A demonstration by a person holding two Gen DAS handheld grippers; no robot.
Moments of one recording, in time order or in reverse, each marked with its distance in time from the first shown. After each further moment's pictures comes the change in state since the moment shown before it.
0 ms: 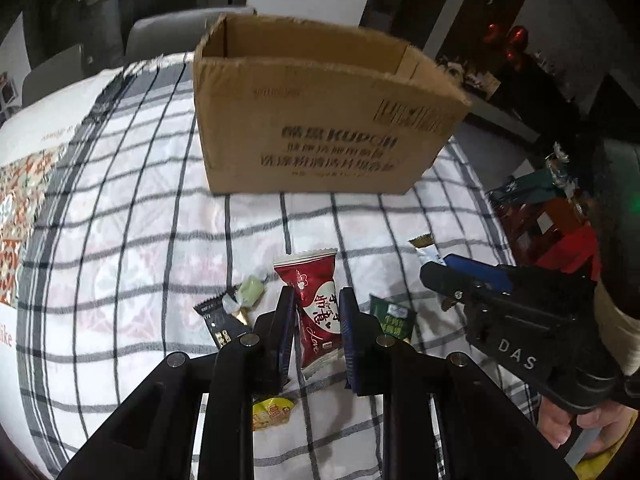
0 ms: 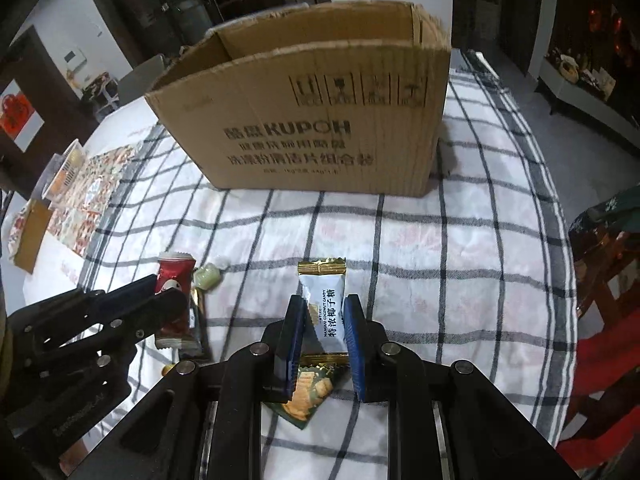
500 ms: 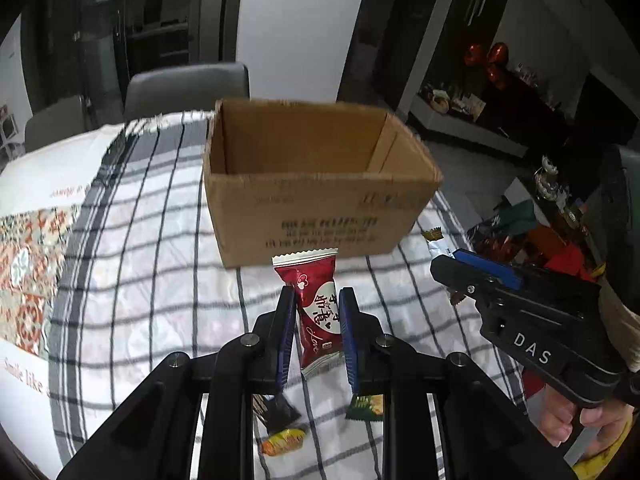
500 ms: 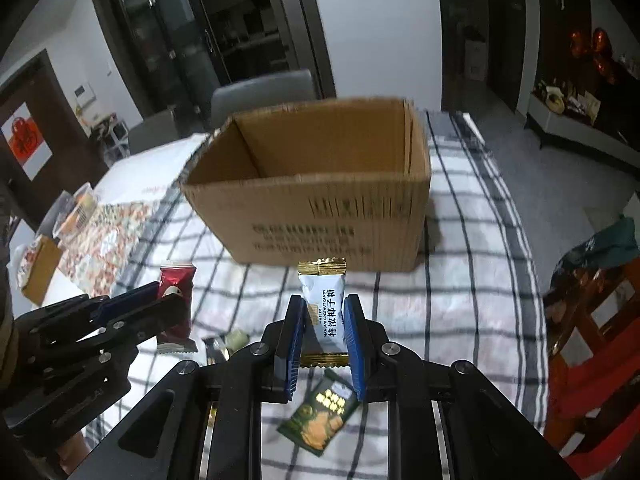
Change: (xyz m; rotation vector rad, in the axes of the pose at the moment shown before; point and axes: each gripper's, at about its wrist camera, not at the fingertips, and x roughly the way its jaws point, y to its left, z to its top) left arm -0.055 -0.002 0.041 0.061 -0.139 -0.004; right arm -0.062 0.008 0.035 0.011 -0.201 -0.007
